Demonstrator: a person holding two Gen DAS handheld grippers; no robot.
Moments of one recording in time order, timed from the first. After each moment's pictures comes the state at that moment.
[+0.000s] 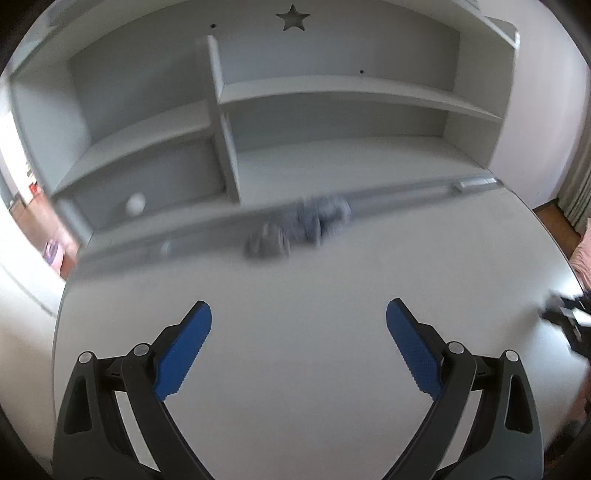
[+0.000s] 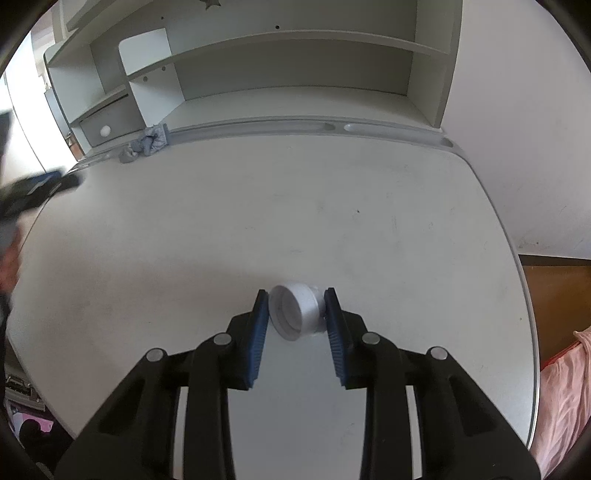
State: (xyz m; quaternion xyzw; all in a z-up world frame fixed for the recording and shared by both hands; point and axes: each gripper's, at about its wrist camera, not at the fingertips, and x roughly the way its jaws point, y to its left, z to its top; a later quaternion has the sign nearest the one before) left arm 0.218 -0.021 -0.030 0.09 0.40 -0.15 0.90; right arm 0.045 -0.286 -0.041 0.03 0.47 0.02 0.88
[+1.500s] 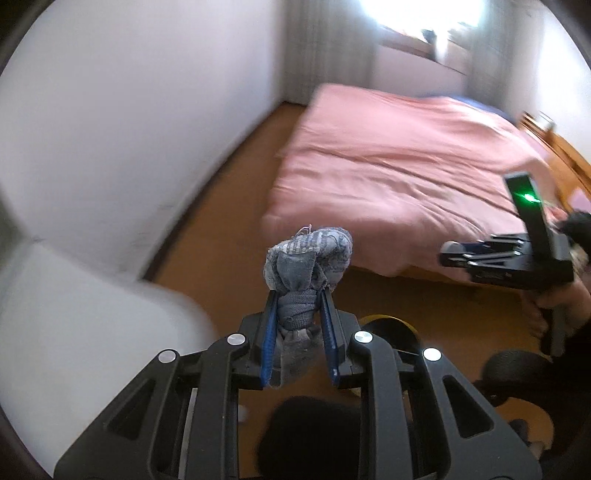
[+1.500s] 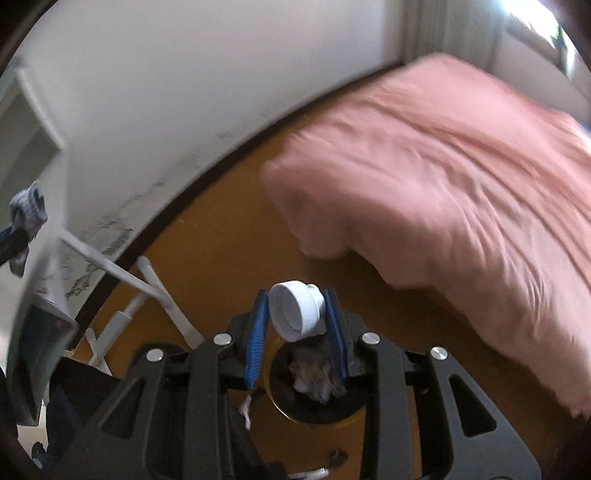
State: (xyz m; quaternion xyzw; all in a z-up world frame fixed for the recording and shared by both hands) left arm -0.143 -0.435 -0.050 0.27 0.32 -0.63 0.65; right arm -0.400 -0.541 -0.094 0.30 0.45 -0.40 0.74
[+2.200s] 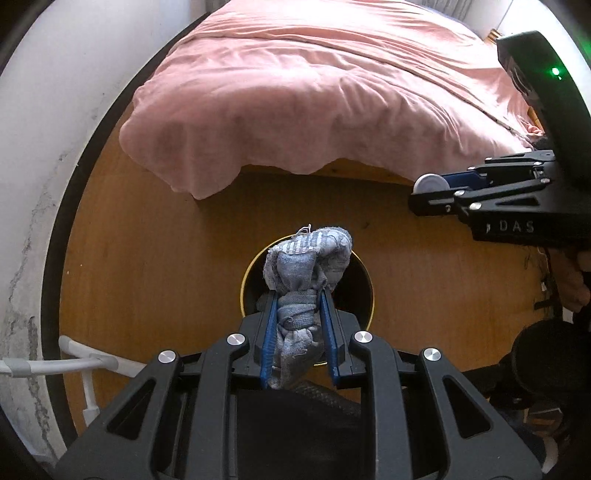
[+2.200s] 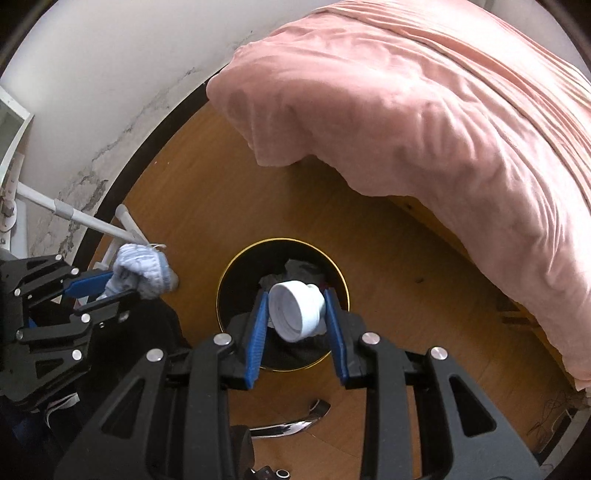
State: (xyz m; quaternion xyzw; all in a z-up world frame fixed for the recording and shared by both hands) left arm -0.266 -0.517 -0.220 0.39 0.42 -0.64 0.52; right arm -0.467 -0.549 -0.179 0.35 0.52 -0.36 0.70
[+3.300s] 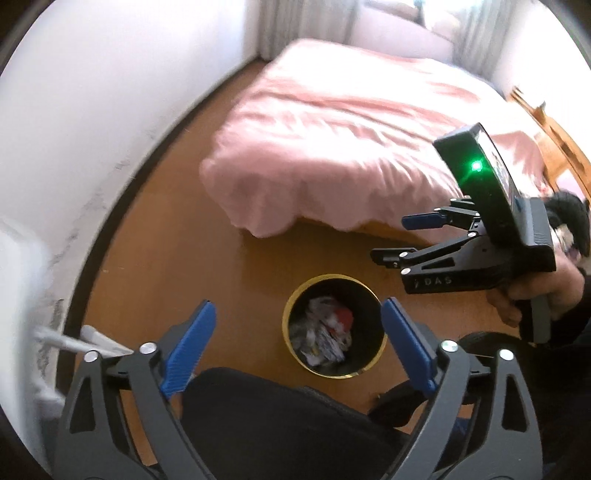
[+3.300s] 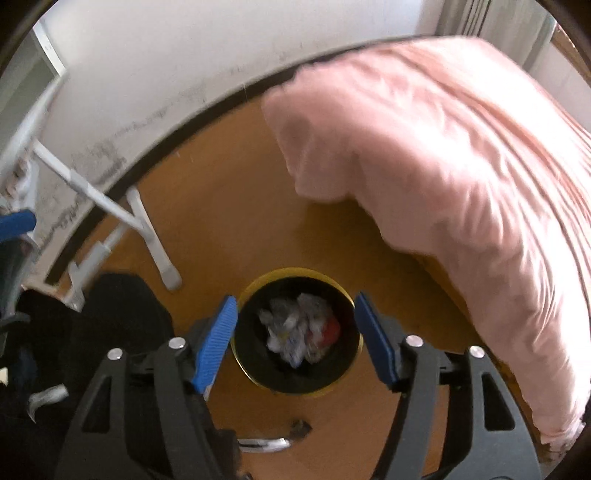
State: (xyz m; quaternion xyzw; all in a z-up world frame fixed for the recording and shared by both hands) left arm -0.188 -0.446 -0.107 0.29 0.38 -0.62 0.62; right arm -0.376 -0.537 -0.131 0.24 0.50 -0.33 0.76
